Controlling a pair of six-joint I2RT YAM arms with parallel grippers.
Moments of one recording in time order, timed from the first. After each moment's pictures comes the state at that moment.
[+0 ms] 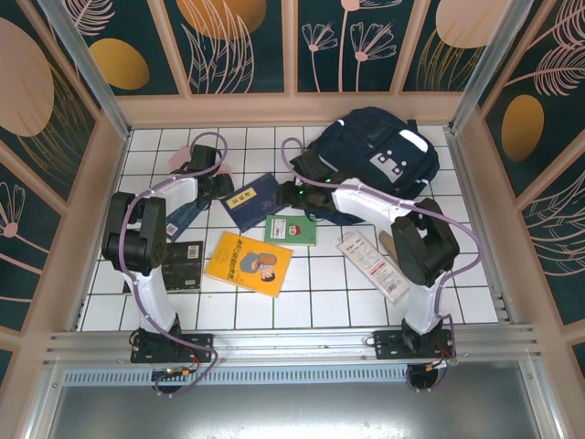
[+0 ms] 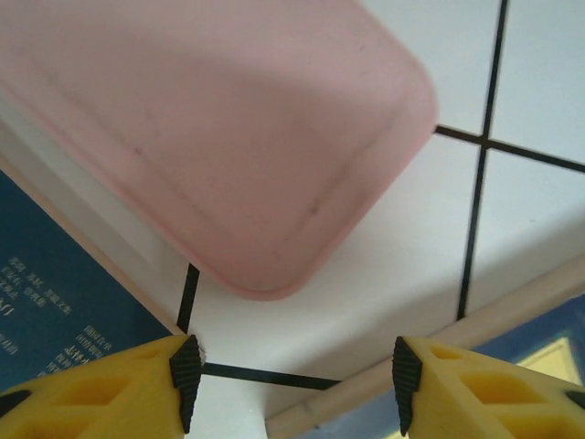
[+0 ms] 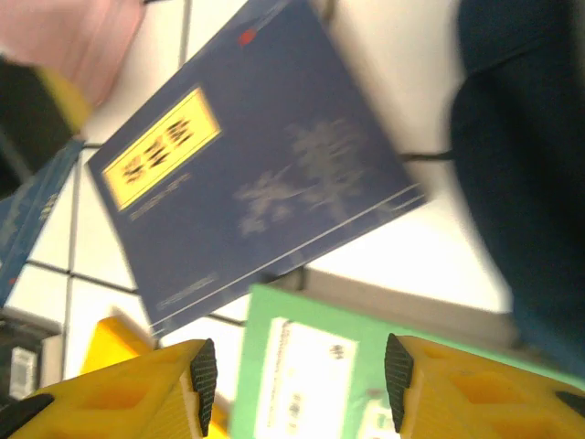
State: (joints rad) left arm -0.18 1.94 1.24 -0.31 -0.01 -0.45; right arm 0.70 1.89 1.40 -0.41 -0.13 0.68
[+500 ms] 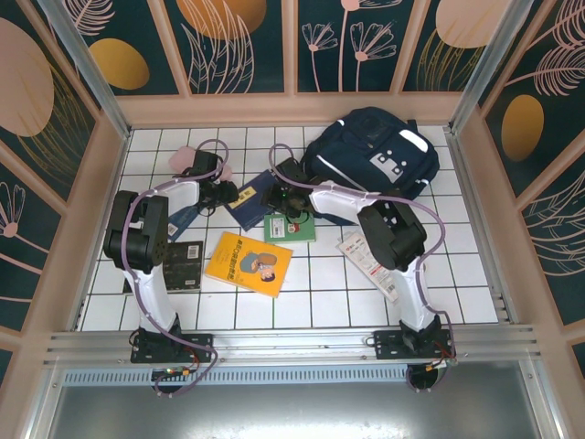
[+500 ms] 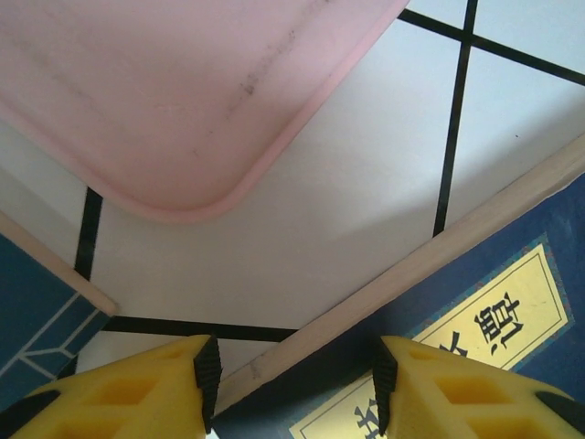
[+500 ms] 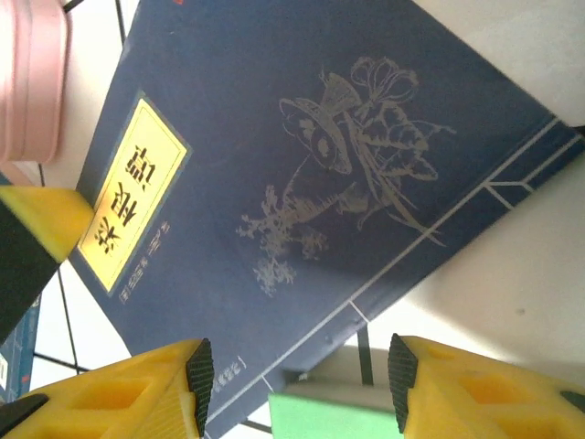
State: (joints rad) left arm -0.19 1.95 1.20 -0.30 0.12 -0.48; right arm 0.73 2.14 1.53 -0.32 -0.12 0.94
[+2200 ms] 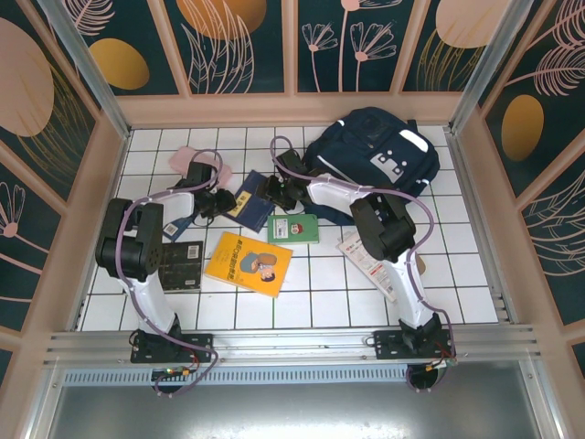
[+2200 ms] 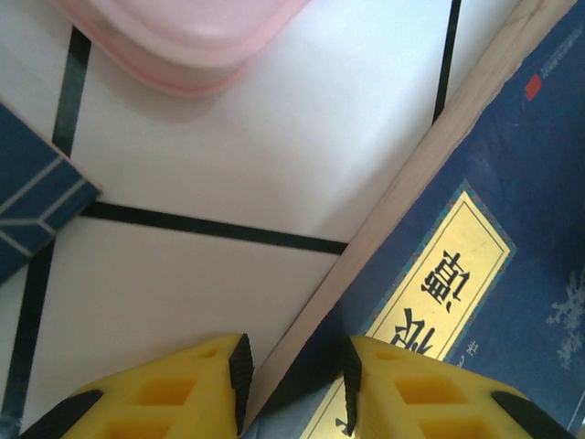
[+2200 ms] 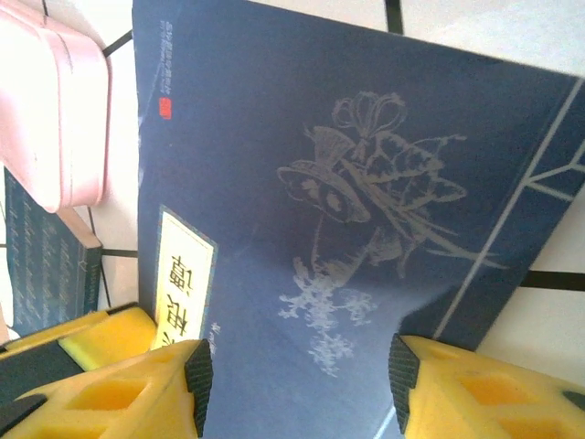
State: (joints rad) left arm -0.17 1.87 1.03 -0.19 0.24 -0.55; right arm 0.69 2.26 1.68 -0.30 -0.26 0.96
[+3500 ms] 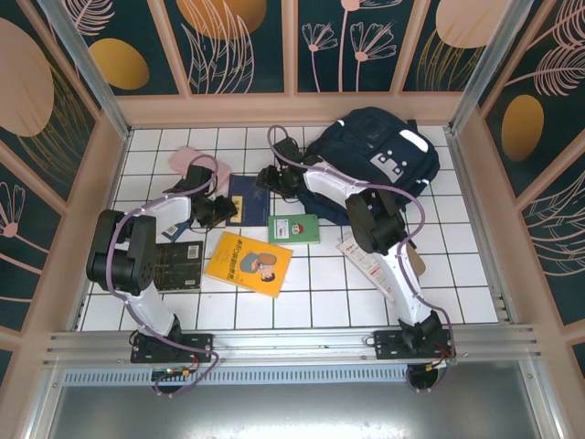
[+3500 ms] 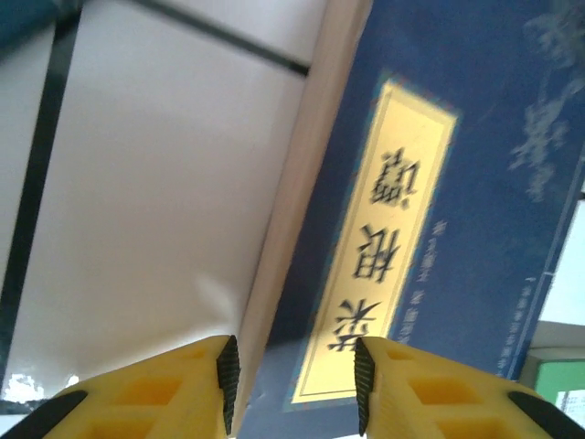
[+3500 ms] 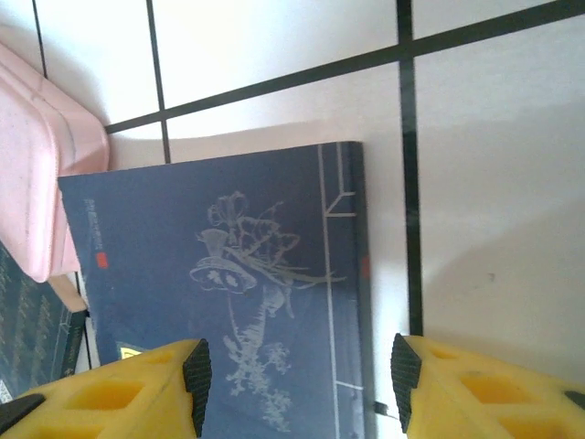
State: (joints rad) left arm -0.19 1.75 1.01 -0.36 0.25 -0.61; right arm 0.65 2.40 1.93 -0.46 -0.24 0.83
